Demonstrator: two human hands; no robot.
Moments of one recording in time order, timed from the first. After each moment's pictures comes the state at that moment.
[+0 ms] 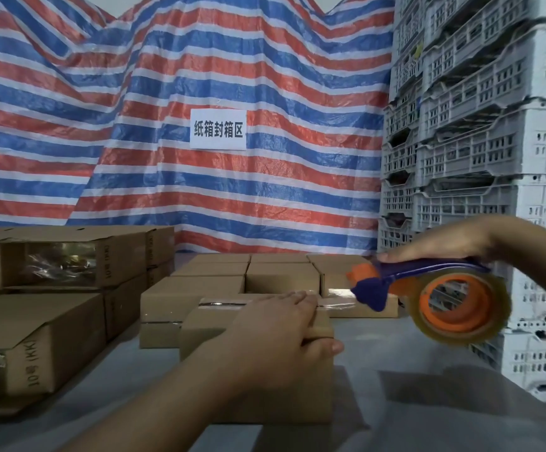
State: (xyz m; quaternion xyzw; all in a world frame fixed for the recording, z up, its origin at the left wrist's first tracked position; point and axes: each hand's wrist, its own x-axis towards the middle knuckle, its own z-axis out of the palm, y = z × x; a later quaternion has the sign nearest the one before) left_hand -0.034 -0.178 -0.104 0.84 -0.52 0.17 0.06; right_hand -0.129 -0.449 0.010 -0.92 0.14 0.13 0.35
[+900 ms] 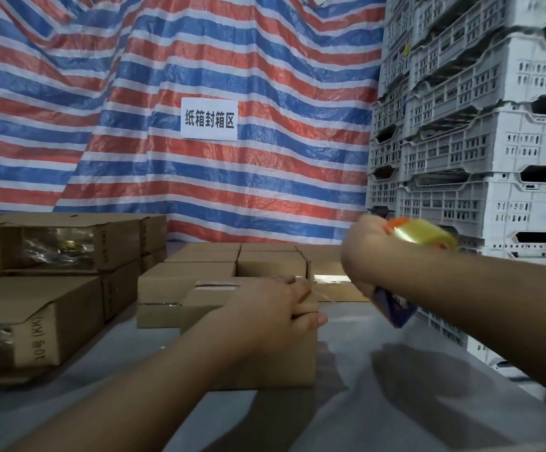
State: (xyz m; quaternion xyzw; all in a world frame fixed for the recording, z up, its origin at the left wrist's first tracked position) left_hand -0.039 -0.182 -0.103 0.85 -0.50 0.17 0.05; right_hand -0.098 -0.330 -0.021 -0.84 0.24 0.11 -0.48
